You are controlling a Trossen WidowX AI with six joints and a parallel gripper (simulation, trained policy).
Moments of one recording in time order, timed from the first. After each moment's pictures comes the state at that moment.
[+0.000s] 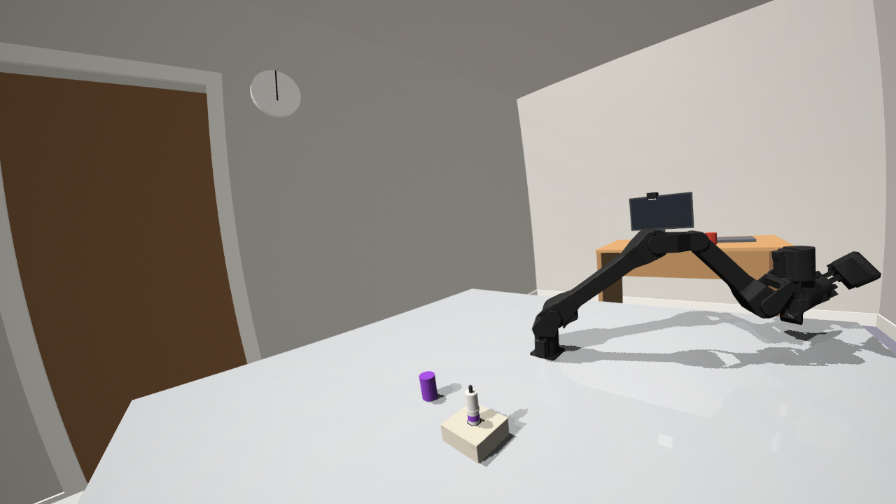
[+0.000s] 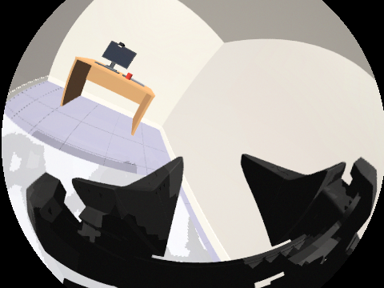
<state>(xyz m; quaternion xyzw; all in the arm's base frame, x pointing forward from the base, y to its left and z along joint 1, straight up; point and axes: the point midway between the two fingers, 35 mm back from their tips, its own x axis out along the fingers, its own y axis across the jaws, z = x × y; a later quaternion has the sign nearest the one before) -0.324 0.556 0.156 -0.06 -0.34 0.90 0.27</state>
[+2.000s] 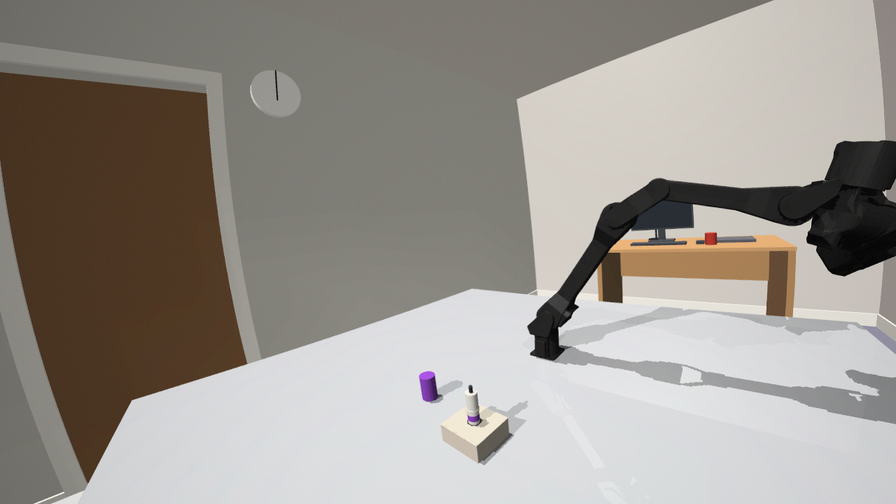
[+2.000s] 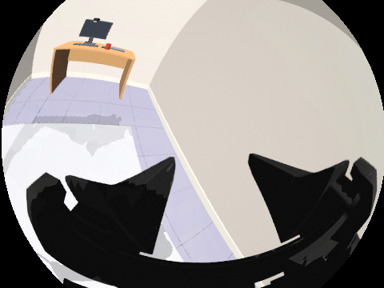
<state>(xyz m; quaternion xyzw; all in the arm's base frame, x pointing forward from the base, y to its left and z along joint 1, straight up) -0.116 0.593 0.277 -0.23 -0.27 0.87 0.34</state>
